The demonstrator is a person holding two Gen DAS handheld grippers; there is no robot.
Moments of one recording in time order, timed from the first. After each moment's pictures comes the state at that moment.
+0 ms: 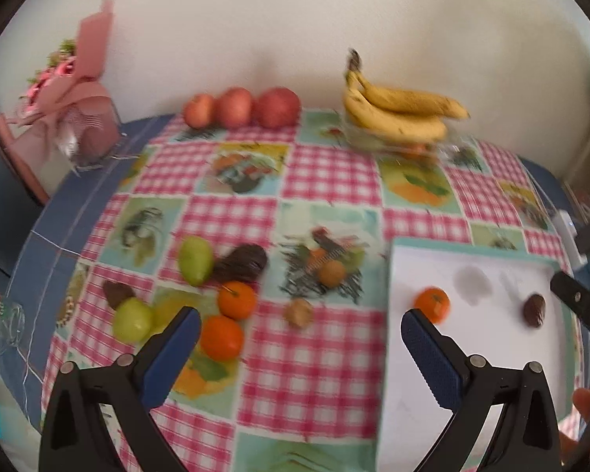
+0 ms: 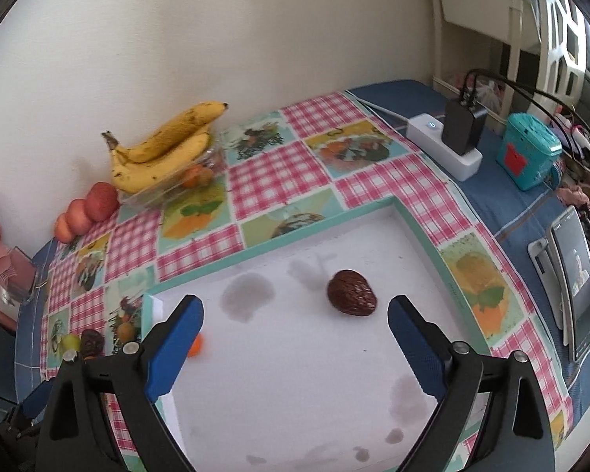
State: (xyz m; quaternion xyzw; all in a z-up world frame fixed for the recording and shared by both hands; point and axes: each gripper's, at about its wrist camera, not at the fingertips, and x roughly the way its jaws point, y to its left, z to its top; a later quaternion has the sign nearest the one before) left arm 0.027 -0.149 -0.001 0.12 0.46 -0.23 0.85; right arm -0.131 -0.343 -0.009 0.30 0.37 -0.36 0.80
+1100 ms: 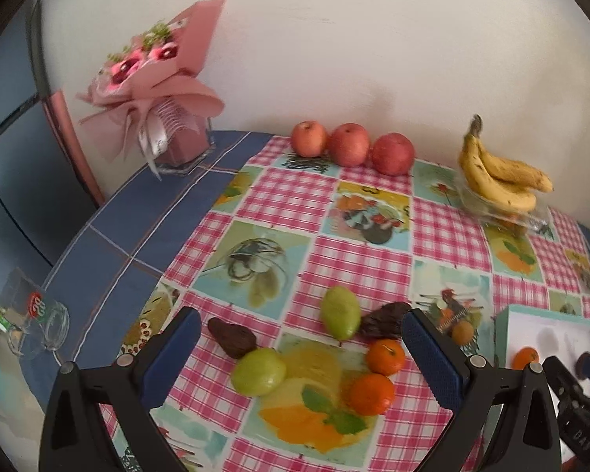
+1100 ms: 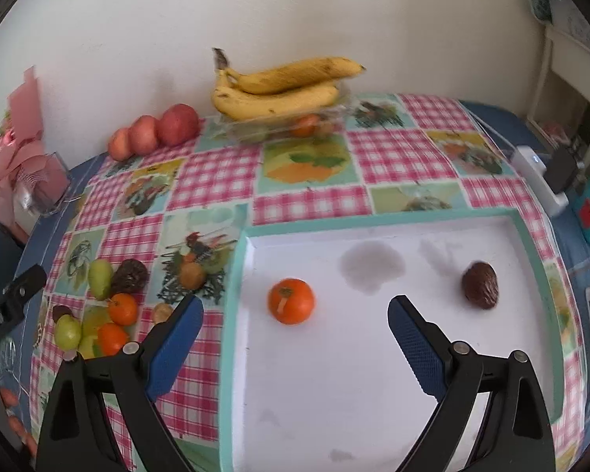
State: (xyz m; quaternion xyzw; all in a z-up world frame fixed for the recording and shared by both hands) left arm 0.100 -0.050 0.009 0.08 0.42 -0.14 0.89; right arm -0.053 -0.258 -0.031 0.20 0.42 -0.25 0.85
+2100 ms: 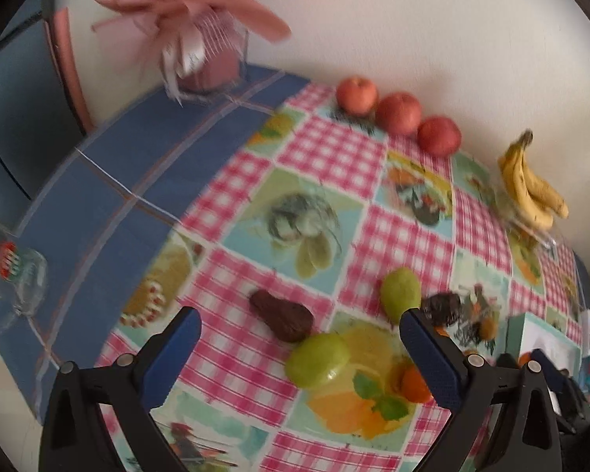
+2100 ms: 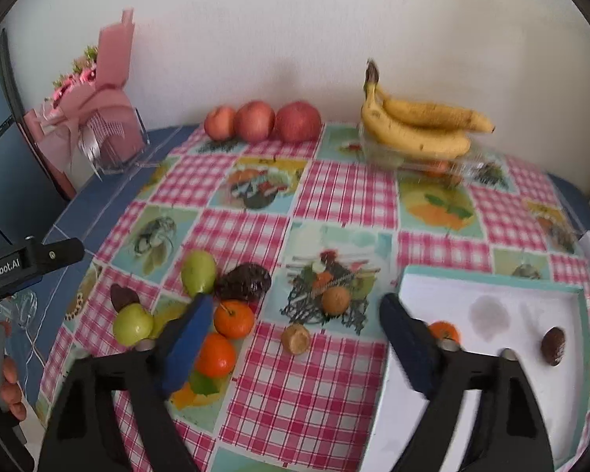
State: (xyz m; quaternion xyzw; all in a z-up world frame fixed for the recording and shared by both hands) left arm 0.151 0.014 -0.030 0.00 0.53 -0.15 0.84; right arm 0.023 -0.176 -0.030 0.15 0.43 -0.15 0.88
